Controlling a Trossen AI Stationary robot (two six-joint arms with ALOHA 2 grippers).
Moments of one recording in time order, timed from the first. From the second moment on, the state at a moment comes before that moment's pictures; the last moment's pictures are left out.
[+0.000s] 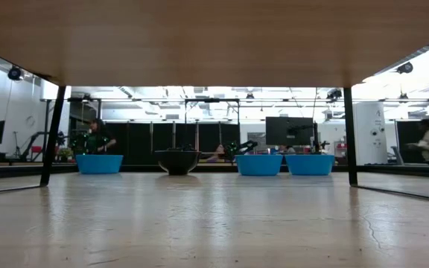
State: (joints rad) left arm 0.44 1.01 1.00 -0.48 -0.34 -0.58; right arm -0.04 1.59 1.74 -0.71 0.39 0.50
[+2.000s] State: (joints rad) left arm 0.31 1.12 1.25 -0.08 -0.58 0.08; right arm -0.19 1.74 1.75 -0.09 0.59 0.21
